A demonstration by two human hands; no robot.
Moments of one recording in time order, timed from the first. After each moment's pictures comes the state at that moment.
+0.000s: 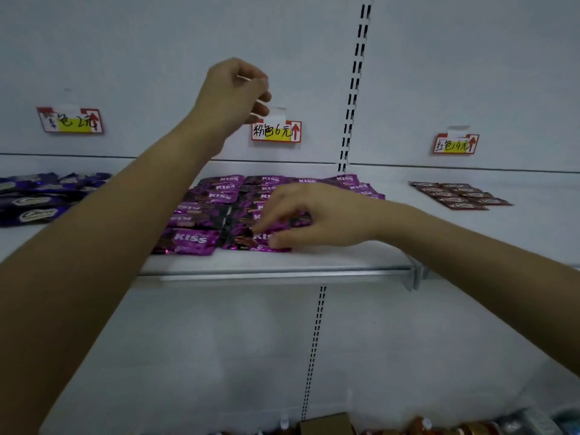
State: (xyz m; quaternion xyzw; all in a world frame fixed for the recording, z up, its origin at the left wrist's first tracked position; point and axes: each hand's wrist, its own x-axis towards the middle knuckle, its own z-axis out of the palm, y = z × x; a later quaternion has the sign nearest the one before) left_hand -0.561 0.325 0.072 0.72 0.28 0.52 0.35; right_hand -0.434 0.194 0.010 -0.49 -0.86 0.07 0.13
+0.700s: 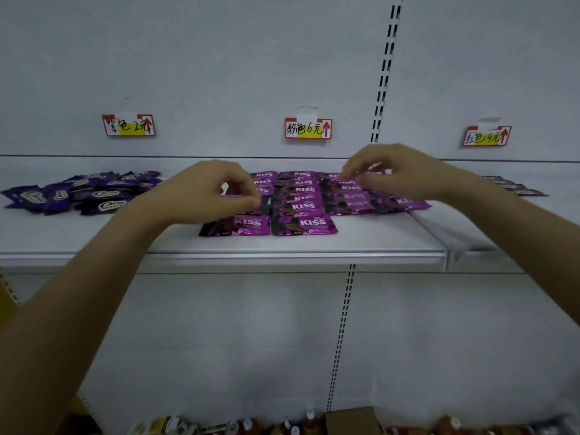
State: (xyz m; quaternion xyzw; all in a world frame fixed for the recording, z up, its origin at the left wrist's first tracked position) left_hand -0.678 0.280 0.009 0.92 0.30 0.22 0.10; right_hand -0.381 0.193 0.026 -0.59 -0.77 0.03 0.23
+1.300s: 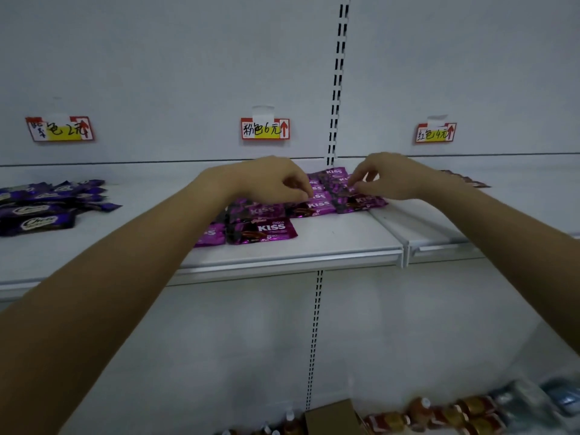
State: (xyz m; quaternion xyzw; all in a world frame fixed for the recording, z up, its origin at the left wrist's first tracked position) left_hand -0.539 0.301 0.020 0.98 0.18 0.06 0.06; right_hand -0.322 0.196 0.012 -0.73 -0.67 -0.04 0.14
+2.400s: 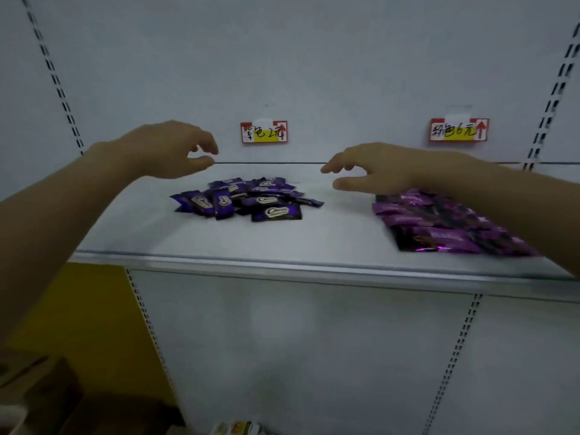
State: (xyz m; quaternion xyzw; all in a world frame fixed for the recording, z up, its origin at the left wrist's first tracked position) left_hand -0.917 0.427 0.052 0.86 0.47 0.09 -0.18; right_hand -0.589 0.334 0.029 -0.55 -0.83 -0.06 0.07
